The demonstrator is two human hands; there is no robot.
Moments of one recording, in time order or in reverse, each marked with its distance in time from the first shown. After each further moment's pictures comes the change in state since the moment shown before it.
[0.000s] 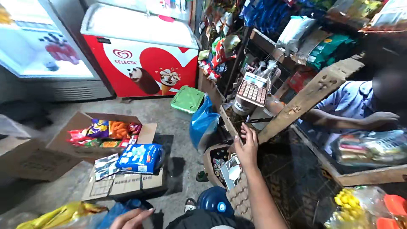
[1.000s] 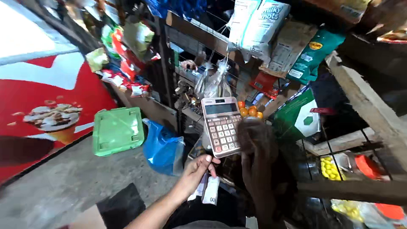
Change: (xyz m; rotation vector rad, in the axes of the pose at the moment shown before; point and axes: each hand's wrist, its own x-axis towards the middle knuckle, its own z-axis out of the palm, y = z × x) left_hand 0.420 -0.035 0.261 -1.063 -1.131 -0.147; right_hand 0.124 0.016 0.020 -0.720 0.358 0.256
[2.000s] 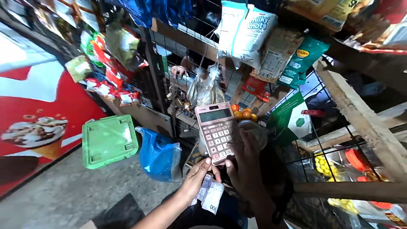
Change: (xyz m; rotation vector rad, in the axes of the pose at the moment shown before) left_hand 0.015 0.005 0.005 -0.222 -0.114 -0.014; right_hand 0.020 -0.019 0.006 0.070 -0.110 -0.198
